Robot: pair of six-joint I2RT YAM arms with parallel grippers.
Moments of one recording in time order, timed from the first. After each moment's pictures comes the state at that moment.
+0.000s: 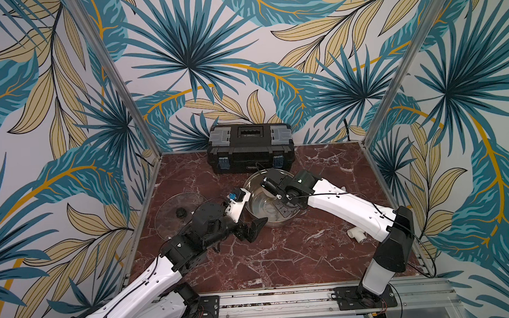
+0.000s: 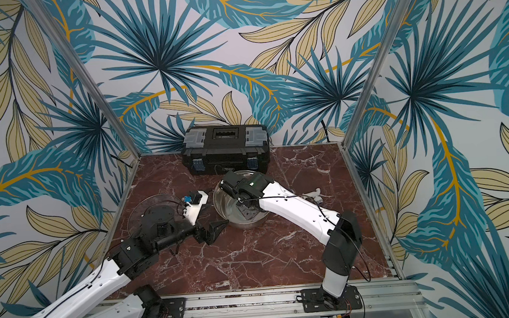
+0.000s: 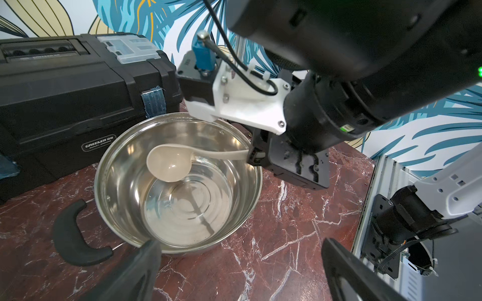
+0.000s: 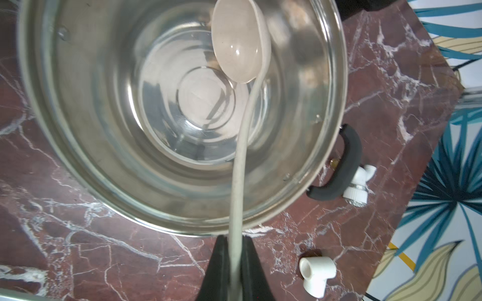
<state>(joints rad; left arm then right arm) -0.74 0.84 0.76 -0.25 0.17 -0.17 0.86 1.75 1.70 -1.25 0.38 0.24</state>
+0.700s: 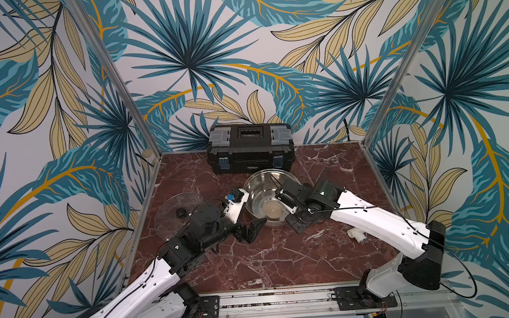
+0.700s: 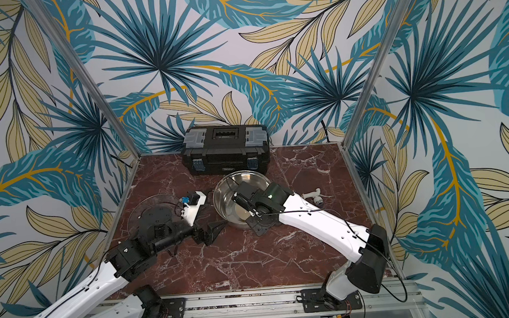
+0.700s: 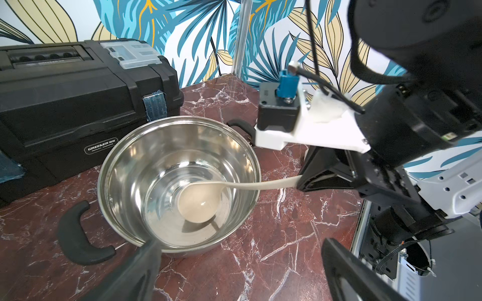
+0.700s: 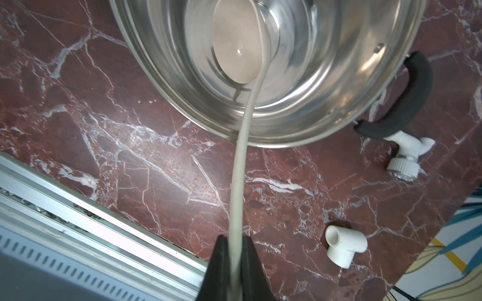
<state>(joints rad) -0.74 0.82 0.76 -0.26 0.17 -0.17 0.90 1.50 1.49 -1.33 0.25 0.27</state>
